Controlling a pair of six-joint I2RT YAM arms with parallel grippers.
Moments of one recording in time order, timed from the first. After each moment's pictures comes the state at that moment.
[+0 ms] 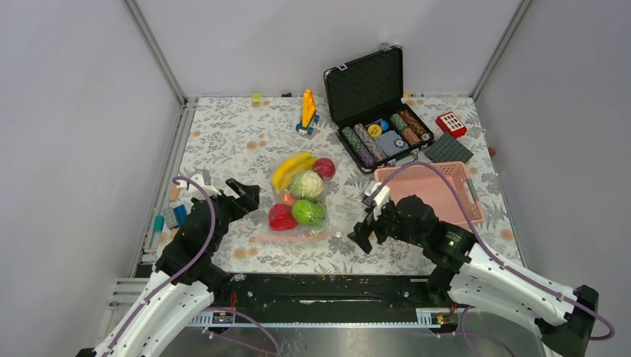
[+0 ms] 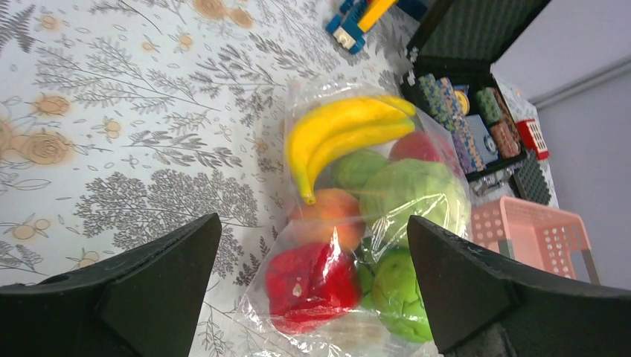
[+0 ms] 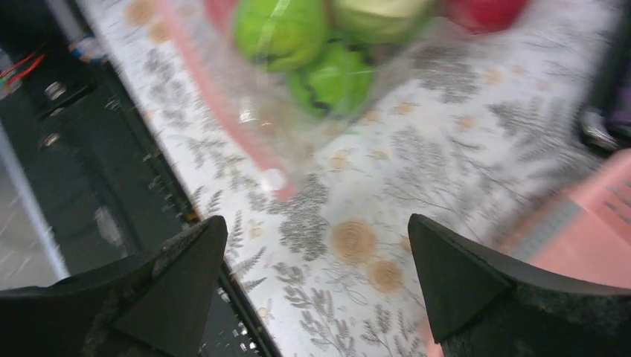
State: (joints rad) left arm -0.53 0.40 0.50 -0.42 -0.38 -0.73; right arm 0.92 0.75 0.58 -0.32 -0.15 0.01
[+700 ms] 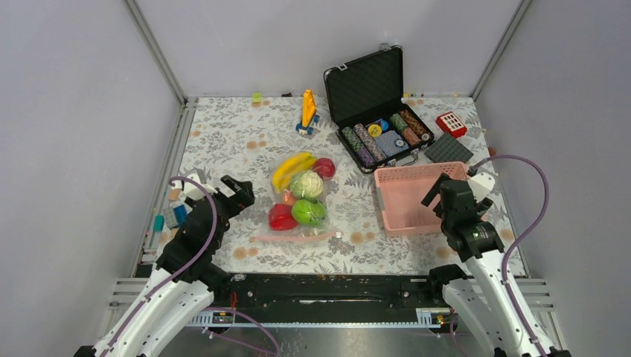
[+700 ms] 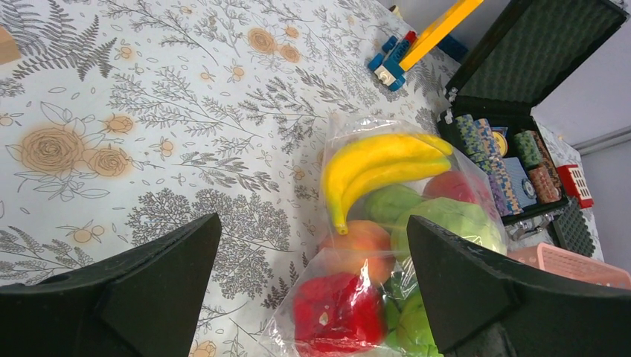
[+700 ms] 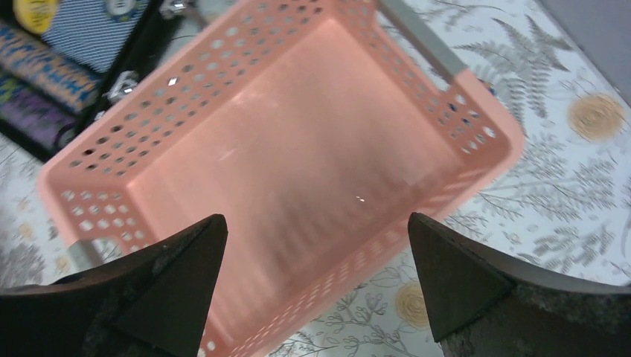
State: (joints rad) left arm -0.53 0.42 0.52 -0.43 -0.53 -0.73; right arm 0.26 0.63 0.63 -0.71 0.55 0.59
